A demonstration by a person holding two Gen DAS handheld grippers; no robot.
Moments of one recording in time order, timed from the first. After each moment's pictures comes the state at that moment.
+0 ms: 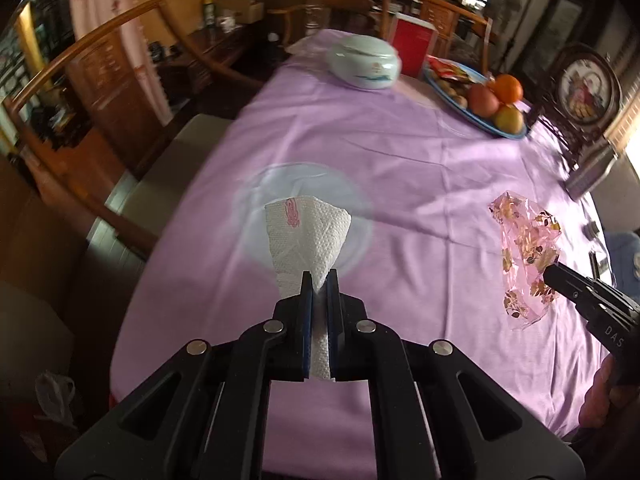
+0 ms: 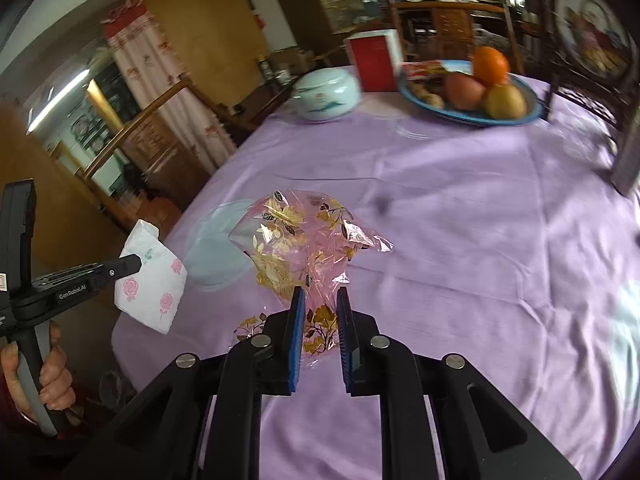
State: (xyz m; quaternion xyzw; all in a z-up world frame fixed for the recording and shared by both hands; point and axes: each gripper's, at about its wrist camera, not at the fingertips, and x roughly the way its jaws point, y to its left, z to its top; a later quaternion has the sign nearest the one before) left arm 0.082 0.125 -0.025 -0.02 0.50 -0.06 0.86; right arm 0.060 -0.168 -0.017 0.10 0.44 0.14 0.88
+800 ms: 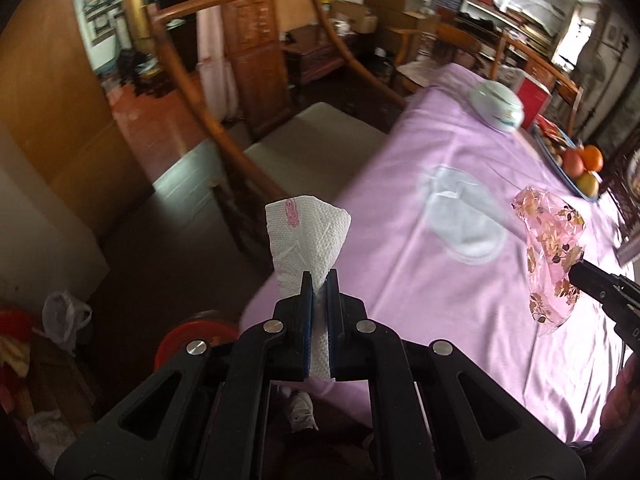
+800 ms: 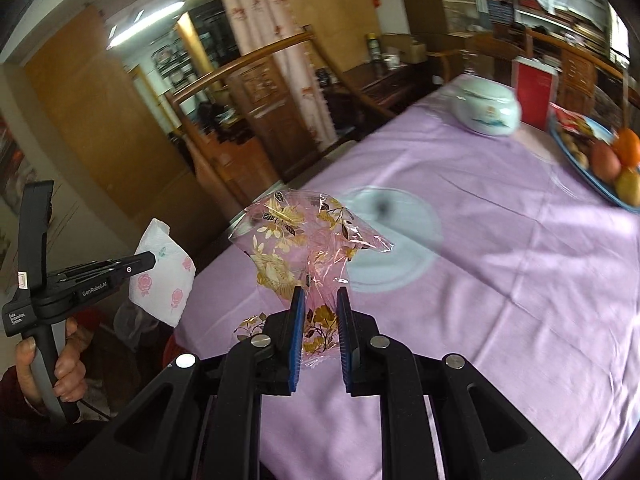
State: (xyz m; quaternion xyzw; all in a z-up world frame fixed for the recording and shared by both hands) left arm -0.005 0.281 -0.025 -0.09 0.48 0.10 0.87; right arm 0.057 -0.002 0.008 -0.01 0.44 0.29 0.85
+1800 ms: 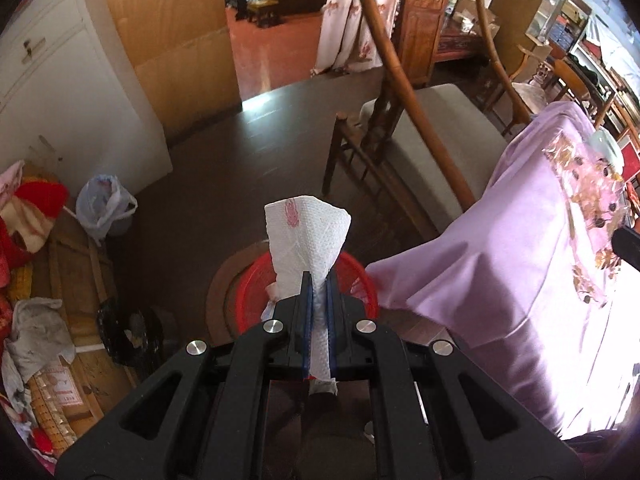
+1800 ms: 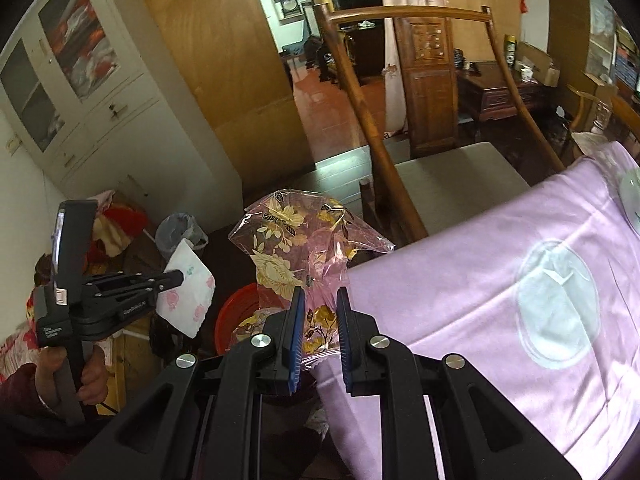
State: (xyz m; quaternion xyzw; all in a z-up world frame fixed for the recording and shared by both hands) left arm -0.122 0.424 -0.081 -0.21 0.51 0.24 0.80; right arm 0.014 0.195 0.009 -0.14 0.45 0.44 0.76
